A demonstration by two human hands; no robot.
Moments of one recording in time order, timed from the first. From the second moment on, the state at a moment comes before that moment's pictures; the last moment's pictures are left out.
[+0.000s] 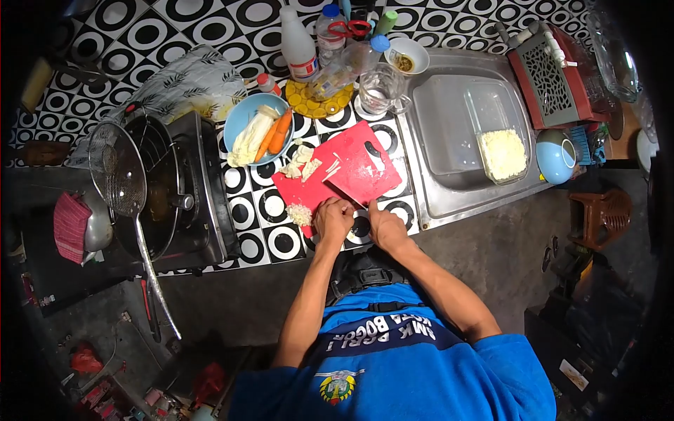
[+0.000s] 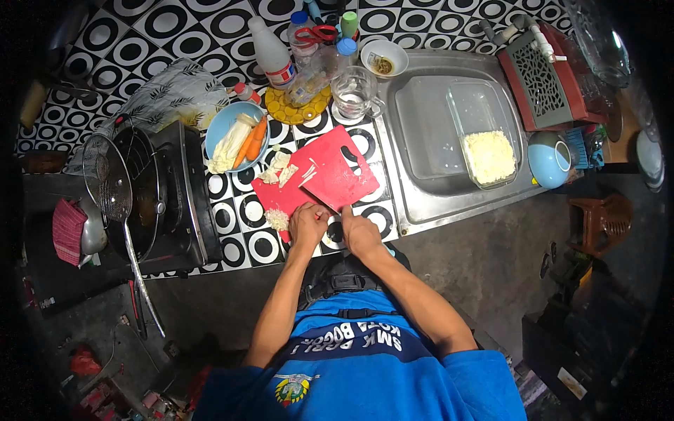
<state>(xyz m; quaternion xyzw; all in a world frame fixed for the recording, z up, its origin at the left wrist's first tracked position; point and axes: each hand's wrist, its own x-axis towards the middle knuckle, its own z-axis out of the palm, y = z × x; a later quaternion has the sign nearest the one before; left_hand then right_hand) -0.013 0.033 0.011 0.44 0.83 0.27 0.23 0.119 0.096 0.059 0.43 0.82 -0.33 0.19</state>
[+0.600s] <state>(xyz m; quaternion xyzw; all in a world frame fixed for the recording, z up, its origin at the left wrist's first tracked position) -0.008 0.027 0.008 0.46 0.82 0.28 0.19 0.117 0.102 0.082 0.43 0.82 -0.33 0.20</state>
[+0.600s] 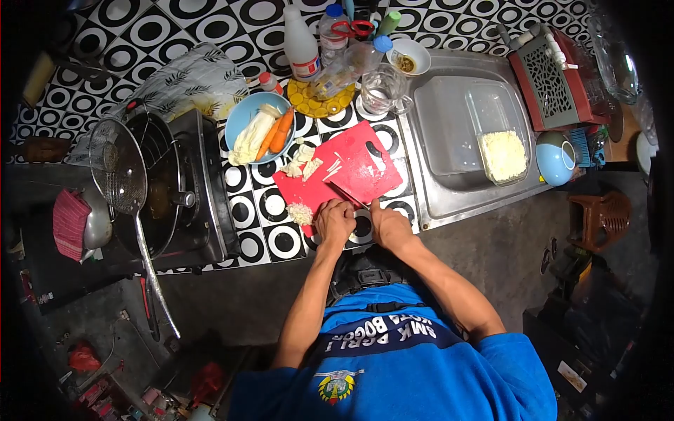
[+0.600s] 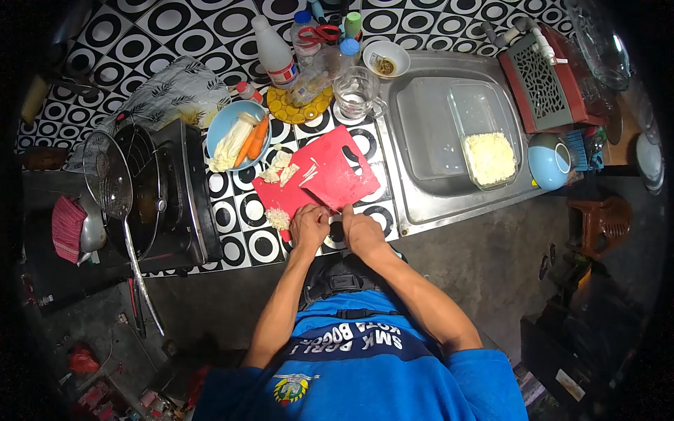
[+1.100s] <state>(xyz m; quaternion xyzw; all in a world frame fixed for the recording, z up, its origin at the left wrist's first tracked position) -0.015 0.032 0.010 0.41 0.83 0.27 0.25 0.120 0.092 0.067 0.45 0.81 -0.33 0.18</state>
